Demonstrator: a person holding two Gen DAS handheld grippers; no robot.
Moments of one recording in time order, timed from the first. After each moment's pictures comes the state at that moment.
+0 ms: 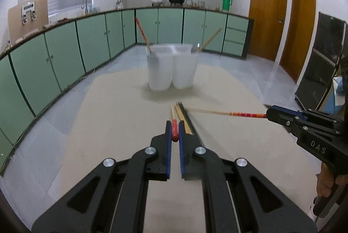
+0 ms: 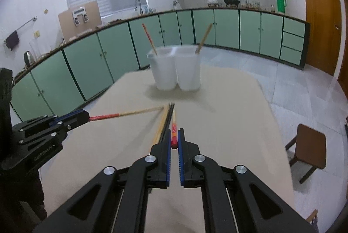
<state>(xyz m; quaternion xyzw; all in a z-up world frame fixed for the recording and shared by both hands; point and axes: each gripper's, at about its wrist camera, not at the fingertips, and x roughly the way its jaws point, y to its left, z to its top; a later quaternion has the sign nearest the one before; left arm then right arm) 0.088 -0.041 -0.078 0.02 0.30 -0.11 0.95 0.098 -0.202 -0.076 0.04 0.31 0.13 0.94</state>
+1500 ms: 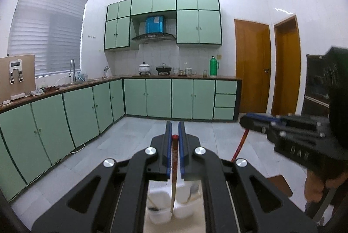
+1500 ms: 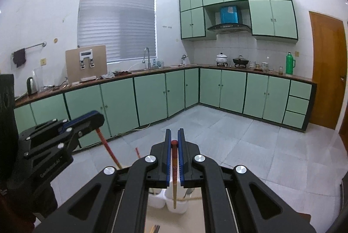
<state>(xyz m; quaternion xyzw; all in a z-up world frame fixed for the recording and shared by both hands) 0.259 -0.085 0.117 0.02 0.09 -0.16 0.98 0.267 -0.213 0.124 0.01 0.15 0.14 0.98</state>
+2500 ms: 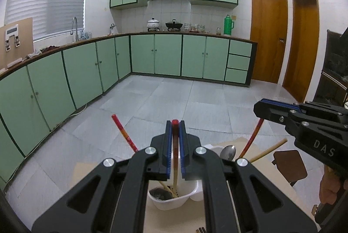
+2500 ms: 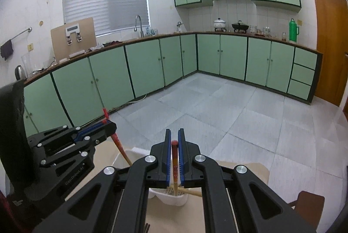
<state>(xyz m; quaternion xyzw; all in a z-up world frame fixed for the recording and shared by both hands) 0.365 -0.065 -0.018 0.02 0.23 -0.13 0.97 0.349 -0.201 0.006 0.02 0.26 0.13 0.96</state>
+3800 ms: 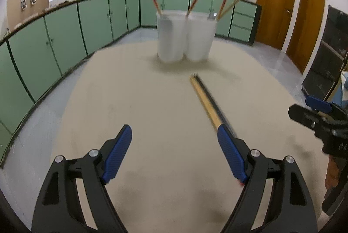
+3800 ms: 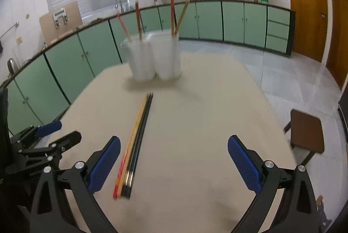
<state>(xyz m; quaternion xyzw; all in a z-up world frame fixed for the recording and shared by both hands) 0.124 -0.012 -0.160 0.02 0.36 -0.09 0.93 0.108 -0.207 -0.147 0.06 0.35 0.07 0.93</state>
